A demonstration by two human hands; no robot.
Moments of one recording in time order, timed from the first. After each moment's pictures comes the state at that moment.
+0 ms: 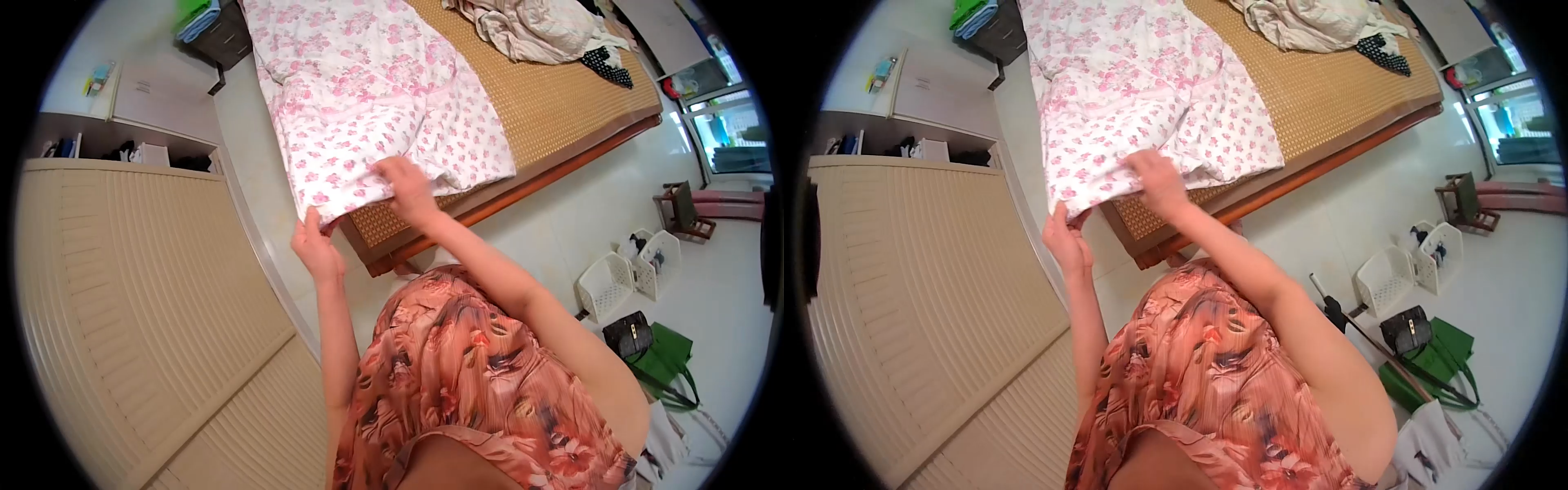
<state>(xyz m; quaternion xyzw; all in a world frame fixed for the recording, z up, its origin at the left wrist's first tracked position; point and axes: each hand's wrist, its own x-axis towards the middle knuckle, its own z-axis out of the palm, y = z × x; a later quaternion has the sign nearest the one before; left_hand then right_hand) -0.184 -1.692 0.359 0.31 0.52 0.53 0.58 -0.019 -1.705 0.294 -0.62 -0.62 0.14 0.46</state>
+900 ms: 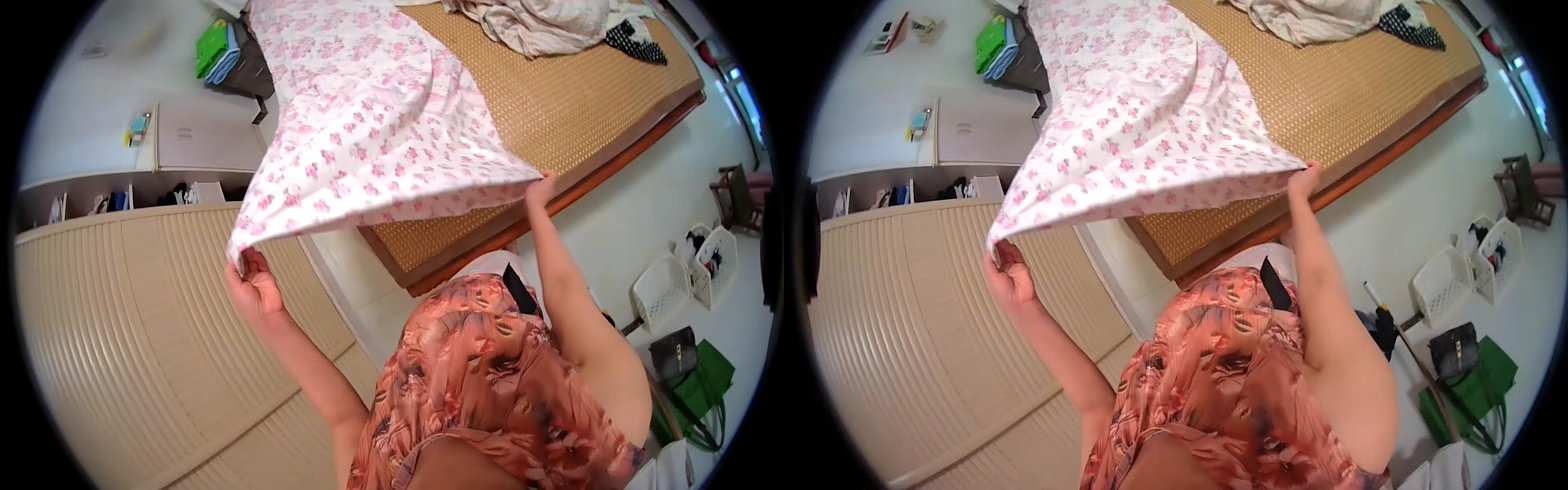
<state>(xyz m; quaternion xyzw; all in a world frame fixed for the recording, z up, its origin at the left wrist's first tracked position) -0.250 -1.710 0.386 0.24 0.38 0.66 0.61 0.196 -1.844 0.024 -0.88 -0.04 0.04 0.47</state>
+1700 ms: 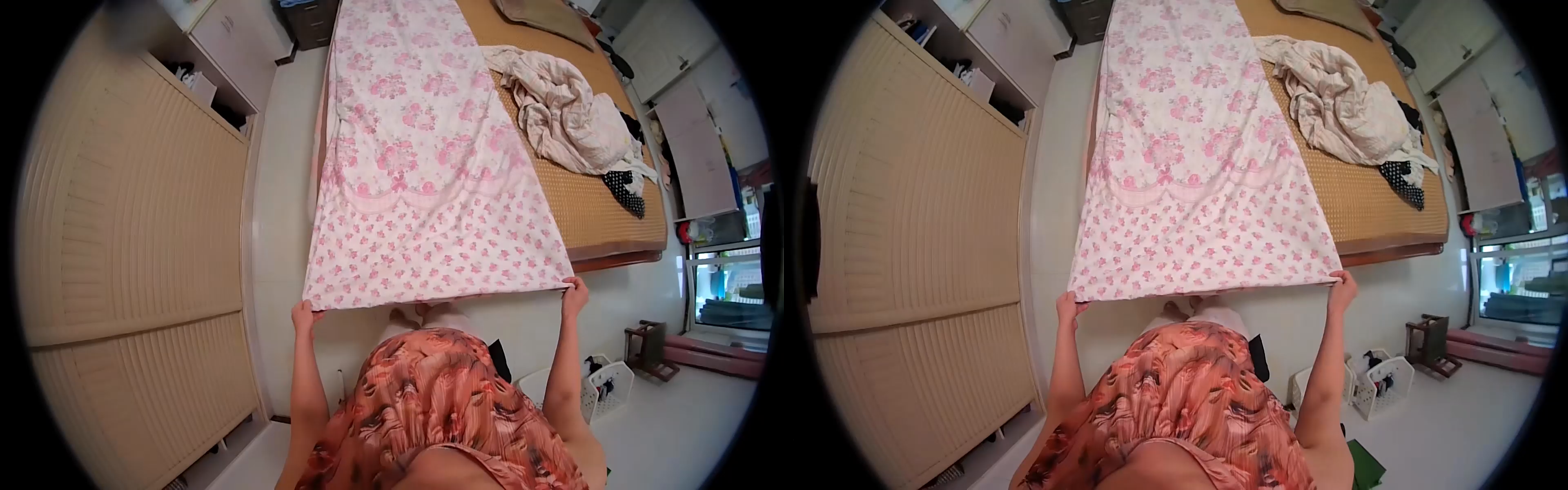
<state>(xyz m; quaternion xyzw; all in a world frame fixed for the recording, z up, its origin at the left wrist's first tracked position) -0.341 -1.874 0.140 0.18 0.77 0.34 0.51 0.308 -1.914 0.209 -0.85 -0.36 0.09 0.36</state>
